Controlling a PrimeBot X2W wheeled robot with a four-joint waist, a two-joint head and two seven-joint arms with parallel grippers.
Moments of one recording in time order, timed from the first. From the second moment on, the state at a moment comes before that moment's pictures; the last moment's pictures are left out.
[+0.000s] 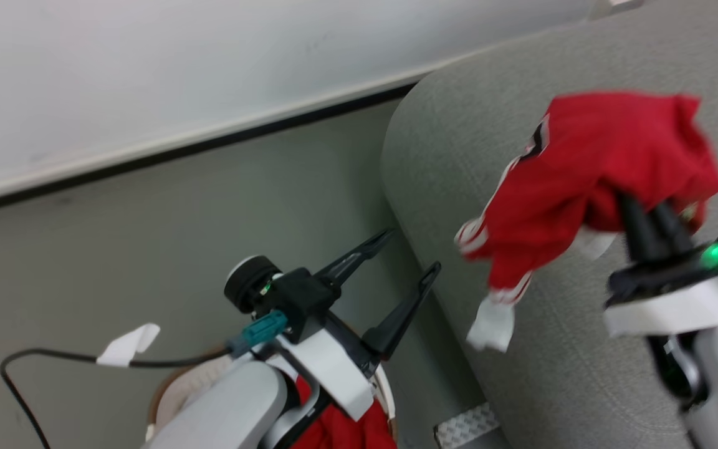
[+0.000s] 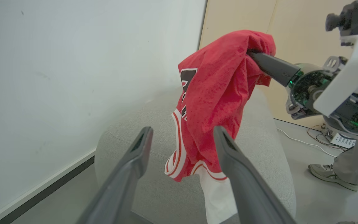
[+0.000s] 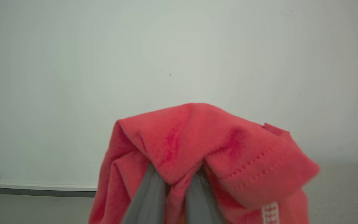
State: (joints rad) left arm -0.56 0.28 -0.77 0.09 -0.44 -0.06 -0.16; right arm -0.45 -0.22 0.26 0.17 0.43 0.13 -0.26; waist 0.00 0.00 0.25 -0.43
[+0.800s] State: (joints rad) left arm -0.76 0.36 -0.77 -0.04 -0.39 -0.09 -0.09; right arm -0.98 -0.49 -0.18 0.42 0.47 0.13 -0.11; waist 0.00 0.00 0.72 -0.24
